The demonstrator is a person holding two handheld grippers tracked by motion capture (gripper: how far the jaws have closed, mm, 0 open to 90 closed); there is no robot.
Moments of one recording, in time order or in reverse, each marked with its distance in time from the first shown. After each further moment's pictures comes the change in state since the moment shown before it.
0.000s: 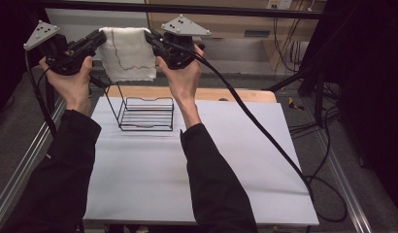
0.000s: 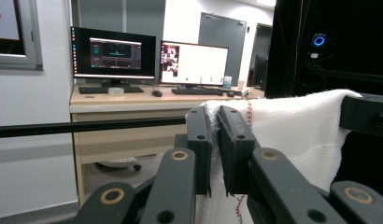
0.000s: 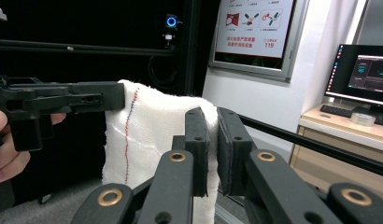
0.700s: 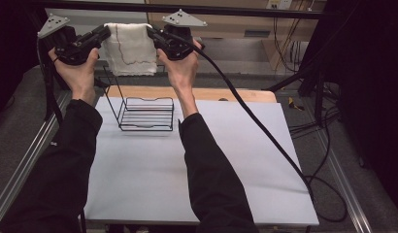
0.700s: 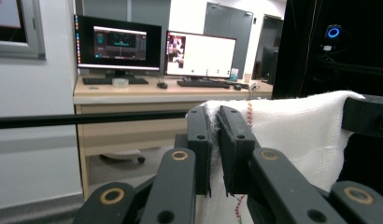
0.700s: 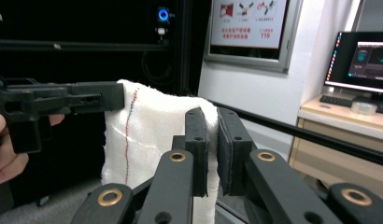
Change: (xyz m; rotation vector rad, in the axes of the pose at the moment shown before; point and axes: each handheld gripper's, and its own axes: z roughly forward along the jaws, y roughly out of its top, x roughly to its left) left arm 0.021 -0.005 0.034 0.041 0.018 -0.014; right arm -0.024 -0.010 0.032 0.036 -0.011 0.037
